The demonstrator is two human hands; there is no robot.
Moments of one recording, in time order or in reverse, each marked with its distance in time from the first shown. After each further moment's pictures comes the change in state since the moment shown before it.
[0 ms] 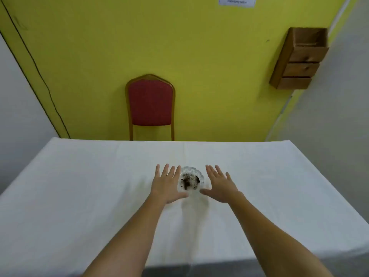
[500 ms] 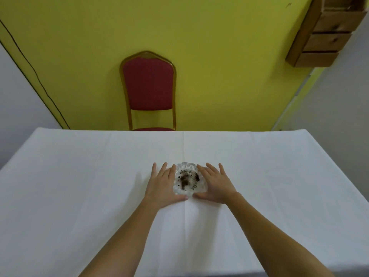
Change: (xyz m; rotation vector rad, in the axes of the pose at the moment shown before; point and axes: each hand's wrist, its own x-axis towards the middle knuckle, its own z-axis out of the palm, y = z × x) left_hand 0.046 -0.005 0.046 -0.003 0.023 -0.017; right_hand 0.056 0.029 0.033 -0.058 0.043 -0.239
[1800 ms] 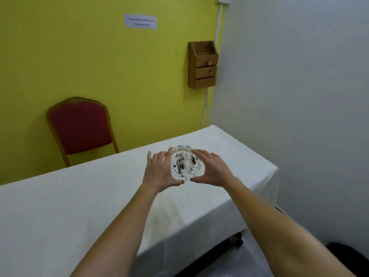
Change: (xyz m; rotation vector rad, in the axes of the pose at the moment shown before) left_hand -0.084 0.091 -0.100 -0.202 0.400 0.400; right_hand -0.195 -0.043 -0.086 0.069 0.506 0.277
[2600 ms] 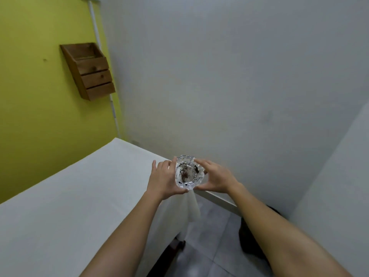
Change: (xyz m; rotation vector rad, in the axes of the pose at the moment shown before) left_hand 0.097 0.321 0.088 -0.067 -0.147 0.504; right_hand -0.204 0.234 -0.131 -0.094 0.097 0.491
